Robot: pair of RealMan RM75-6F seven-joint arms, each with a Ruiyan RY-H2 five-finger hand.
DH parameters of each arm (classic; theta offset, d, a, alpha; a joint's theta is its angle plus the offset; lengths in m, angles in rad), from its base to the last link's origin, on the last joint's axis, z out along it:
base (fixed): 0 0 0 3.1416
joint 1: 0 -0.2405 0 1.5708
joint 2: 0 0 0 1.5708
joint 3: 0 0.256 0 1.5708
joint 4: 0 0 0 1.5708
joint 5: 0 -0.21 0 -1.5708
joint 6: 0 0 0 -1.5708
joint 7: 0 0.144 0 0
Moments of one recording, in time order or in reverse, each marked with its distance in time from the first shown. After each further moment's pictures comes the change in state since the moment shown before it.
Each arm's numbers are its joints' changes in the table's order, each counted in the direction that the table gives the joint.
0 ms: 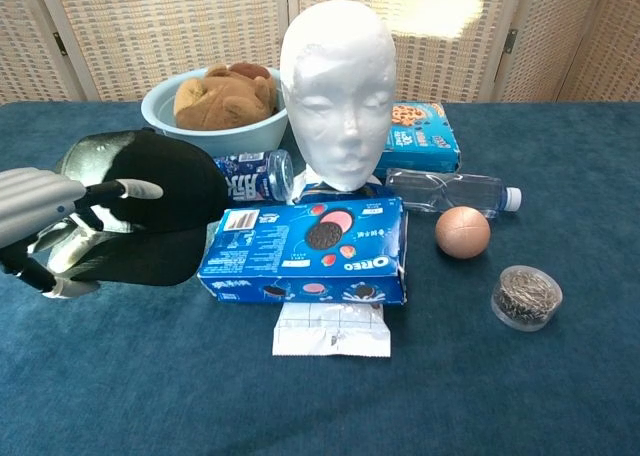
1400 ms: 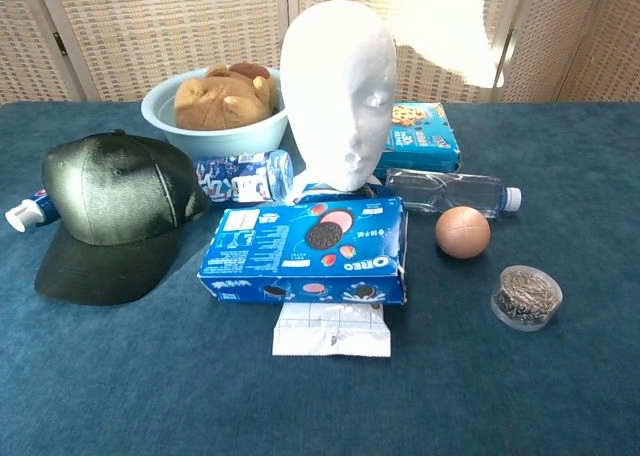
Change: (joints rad) left arm -0.314 0.258 -0.025 0.300 0.112 -0.349 0.037; right arm -0.031 0.002 -0.010 -0.017 0.010 0.061 0.005
